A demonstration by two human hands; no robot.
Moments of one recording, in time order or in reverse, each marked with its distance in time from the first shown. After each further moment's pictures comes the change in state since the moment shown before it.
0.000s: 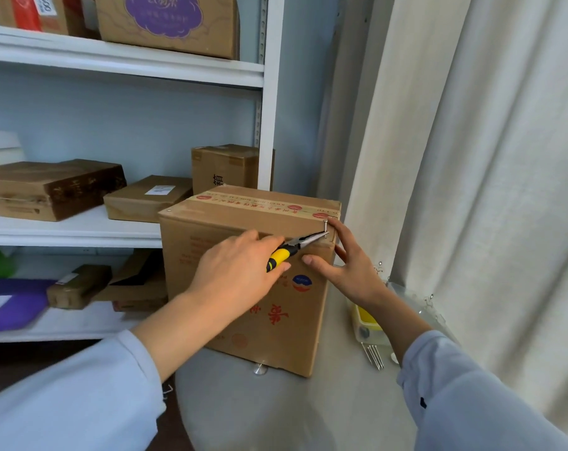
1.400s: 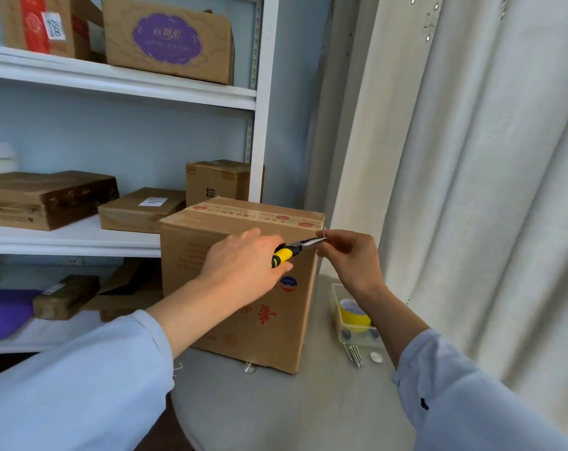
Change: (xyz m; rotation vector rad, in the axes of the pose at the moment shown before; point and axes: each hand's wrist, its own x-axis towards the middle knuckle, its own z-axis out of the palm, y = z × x) left_hand -0.003 0.025 -0.032 -0.012 -0.078 -0.026; right_hand -0.023 -0.051 -0.022 -0.031 0.326 -0.003
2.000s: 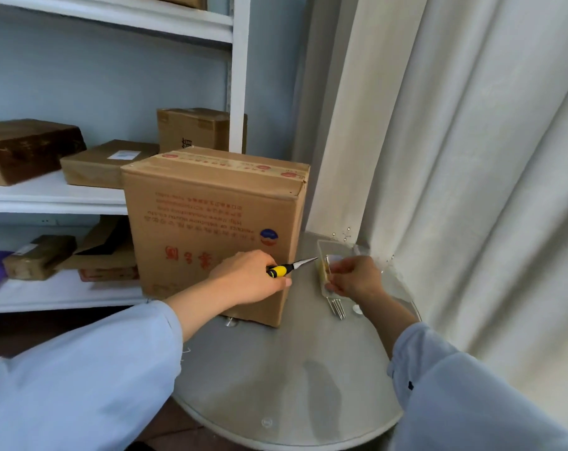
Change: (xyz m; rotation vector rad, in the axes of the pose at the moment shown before) left_hand -0.010 0.016 0.085 -0.342 -0.512 -0.168; right_hand -0.035 0.106 -0.015 -0.138 -0.107 0.576
